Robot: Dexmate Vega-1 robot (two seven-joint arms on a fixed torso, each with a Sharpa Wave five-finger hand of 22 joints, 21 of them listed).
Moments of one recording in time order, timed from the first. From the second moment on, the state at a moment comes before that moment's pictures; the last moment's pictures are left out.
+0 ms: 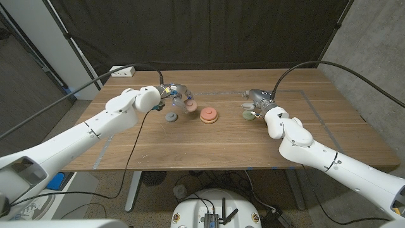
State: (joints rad) left arm 0.60 0.88 0.69 -1.88 0.55 0.26 -0.35; left_hand 1.05 -0.03 0.30 -0.17 0.32 0.57 -0.03 0.24 0.22 0.60 -0.11 0.24 0.38 1.06 -0.18 1.48 0.58 0.75 -0.08 1.54 0.20; right arm -0.79 -0.81 -0.78 -2.05 -0.65 -0.78 0.04; right_hand 0.76 0.00 0.57 -0.16 0.32 0.46 -0.05 0.27 0.27 0.54 -0.10 0.21 0.63 1.01 -0.16 1.48 1.22 0.91 -0.13 1.54 0.24
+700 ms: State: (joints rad) left arm 0.55 0.82 0.73 -1.79 0.53 0.17 -0.33; left_hand 1.05 -0.03 0.30 -0.17 0.33 0.58 -0.04 0.23 0.22 0.60 -0.11 0.23 0.41 1.06 -0.18 1.47 0.58 0.75 -0.08 1.54 0.20; right arm -0.79 -0.82 -0.77 -2.07 -0.63 -0.80 0.04; right_hand 0.76 0.00 0.57 -0.16 0.32 0.47 -0.05 0.27 0.27 0.55 -0.11 0.21 0.63 1.01 -0.16 1.48 1.22 0.91 -0.13 1.54 0.24
